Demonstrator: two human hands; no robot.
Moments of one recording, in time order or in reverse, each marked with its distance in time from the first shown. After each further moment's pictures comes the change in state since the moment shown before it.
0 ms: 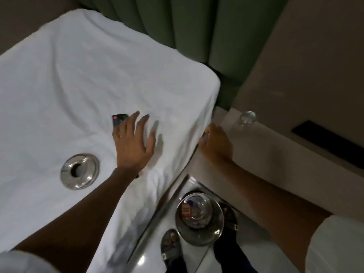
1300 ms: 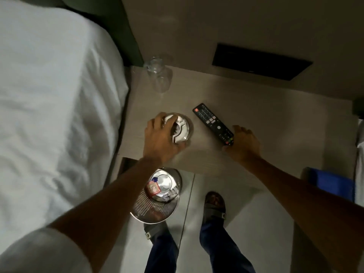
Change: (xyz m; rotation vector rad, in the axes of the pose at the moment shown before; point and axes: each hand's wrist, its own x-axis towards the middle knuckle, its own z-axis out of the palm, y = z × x) left_hand -0.087 0.233 0.167 -0.232 -0.555 0.288; right_hand -0.101 0.312 -0.032 -0.142 -0.130 0.425
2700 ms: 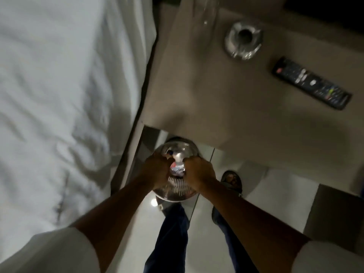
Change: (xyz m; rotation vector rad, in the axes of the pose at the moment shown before) left_hand -0.130 -0.137 0.065 0.293 -0.775 -0.015; right_hand -0.091 -0.138 0.184 -0.106 -0.448 -0.334
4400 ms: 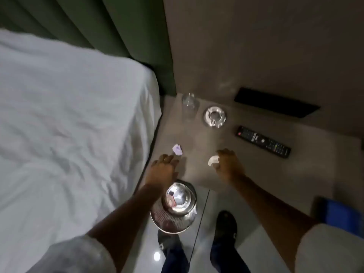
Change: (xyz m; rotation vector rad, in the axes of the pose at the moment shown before) left_hand -0.058 0.055 -0.178 0.019 0.315 0.009; right_hand -0.044 0.068 -0.190 0.083 0.297 0.129
